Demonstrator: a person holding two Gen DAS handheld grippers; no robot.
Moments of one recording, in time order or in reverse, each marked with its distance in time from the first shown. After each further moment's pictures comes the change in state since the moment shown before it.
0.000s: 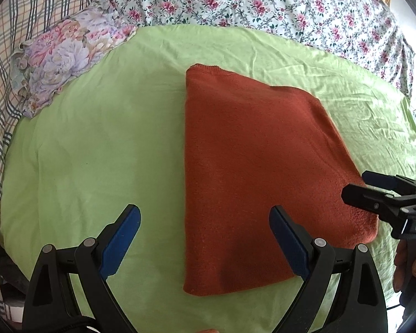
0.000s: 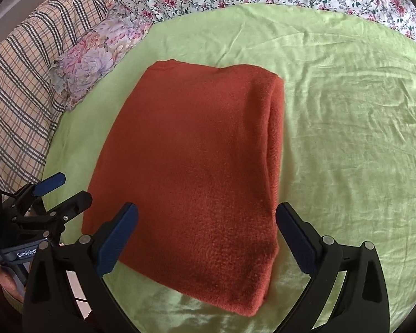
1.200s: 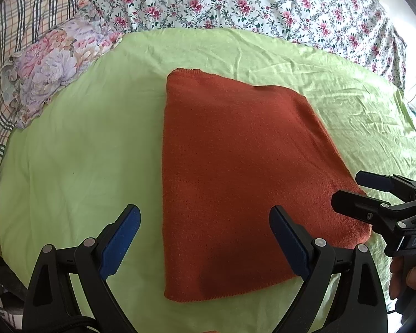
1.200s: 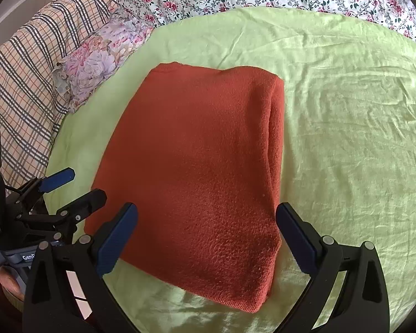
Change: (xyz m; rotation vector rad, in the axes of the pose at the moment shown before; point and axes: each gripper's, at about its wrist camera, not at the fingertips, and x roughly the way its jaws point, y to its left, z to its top) left arm 0.002 -0.019 0.003 0.049 -0.013 -0.024; right arm -0.008 0.002 -0.006 0.002 -0.026 0.003
